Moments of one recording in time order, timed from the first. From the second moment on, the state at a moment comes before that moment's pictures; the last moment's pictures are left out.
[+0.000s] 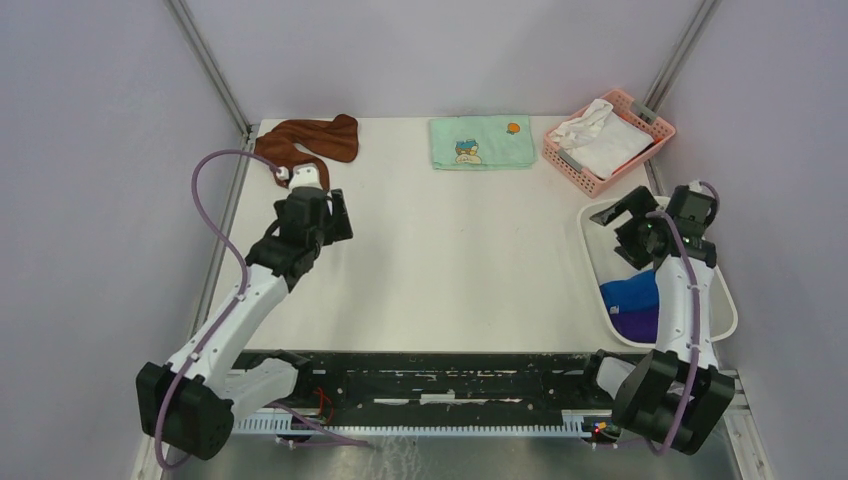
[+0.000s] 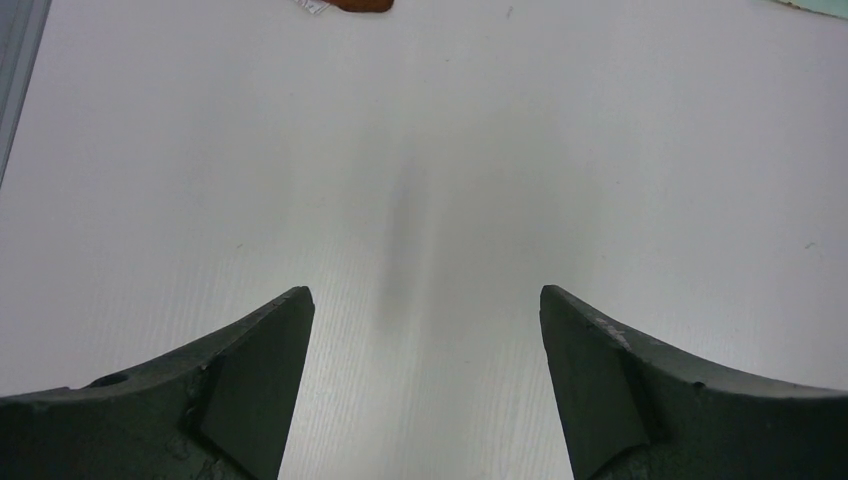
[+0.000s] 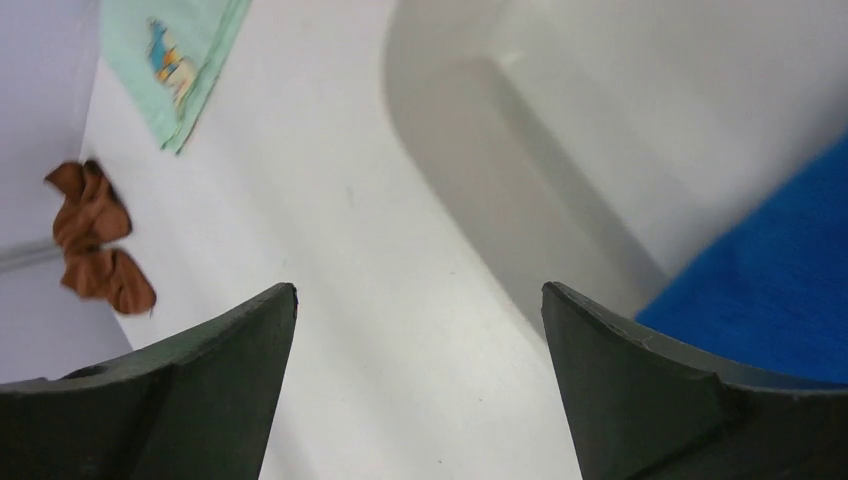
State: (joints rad) left arm -0.37 1.02 0.86 -0.46 -0.42 -0.35; right arm -0.44 1.09 0.87 -0.62 -0.30 0.62
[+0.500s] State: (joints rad) left arm -0.06 1.86 1.44 -0.39 -0.32 -0.37; right arm -0.13 1.13 0.90 -0.47 -0.52 0.46
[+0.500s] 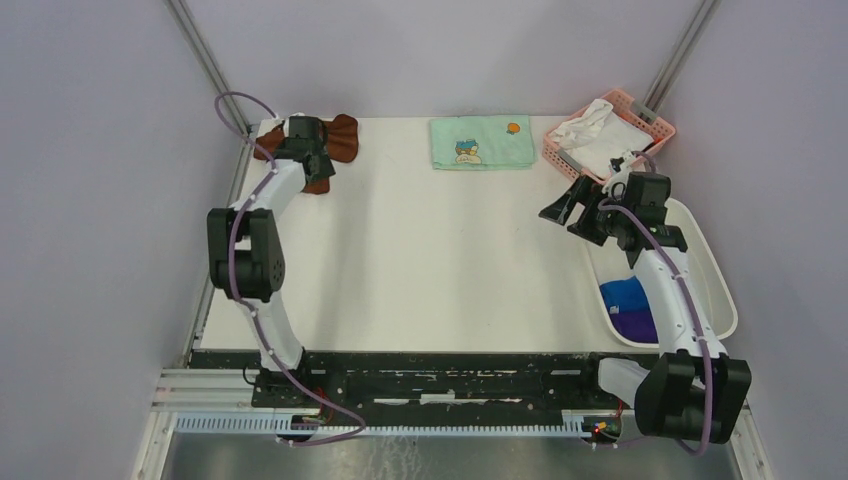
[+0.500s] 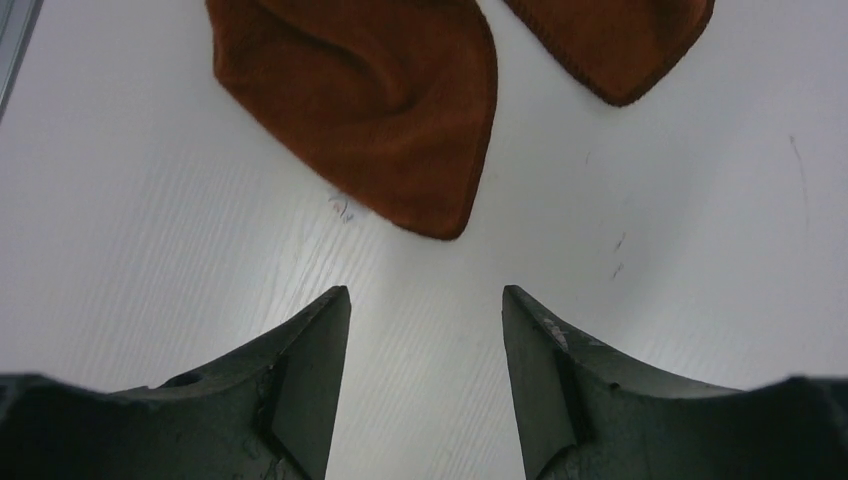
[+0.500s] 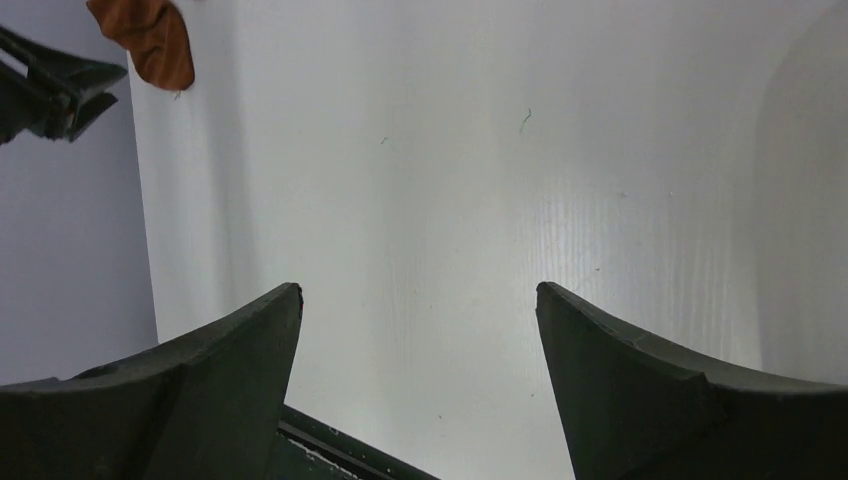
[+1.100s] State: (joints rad) left arm -0.03 2.34 1.88 -0.50 -0.23 -0.29; right arm -0.04 1.14 0.90 -0.47 -0.52 0.39
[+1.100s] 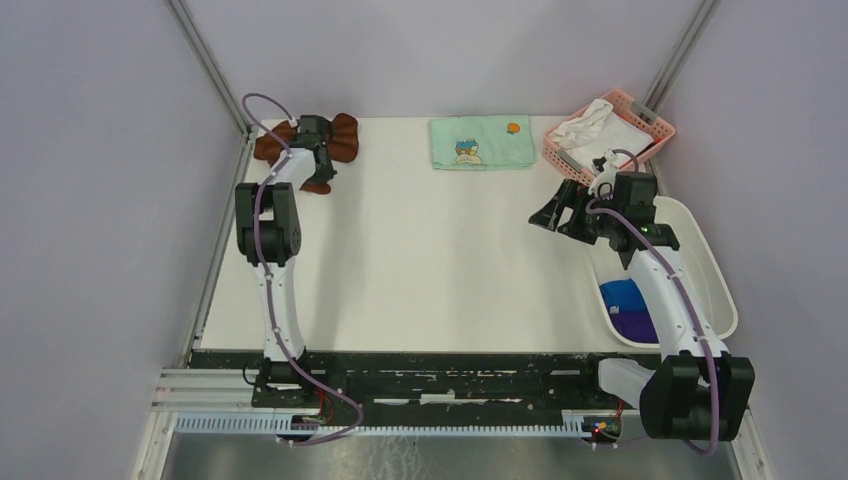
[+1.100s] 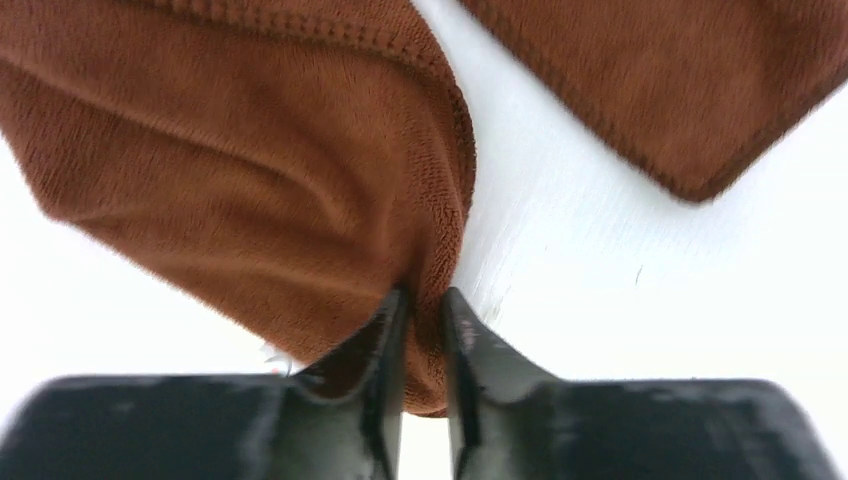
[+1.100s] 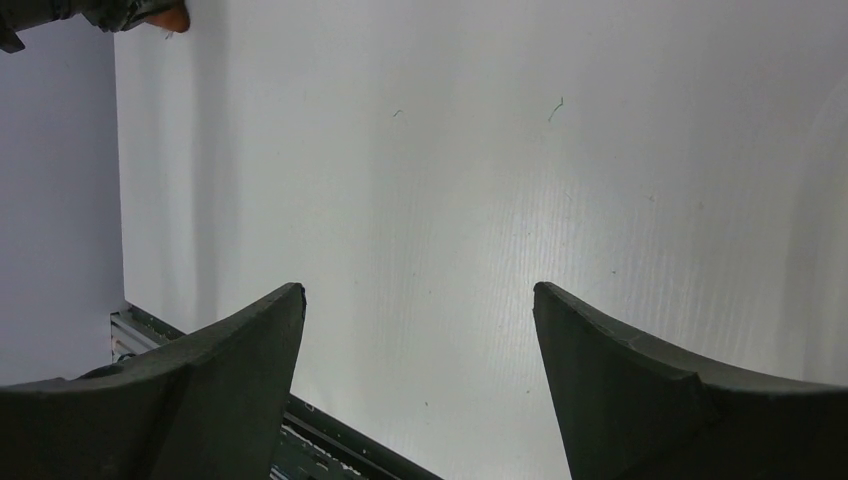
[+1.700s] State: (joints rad) left arm -0.88 1.83 1.22 -0.38 0.07 -0.57; right arm 0.08 1.13 0.91 -0.49 -0.47 0.35
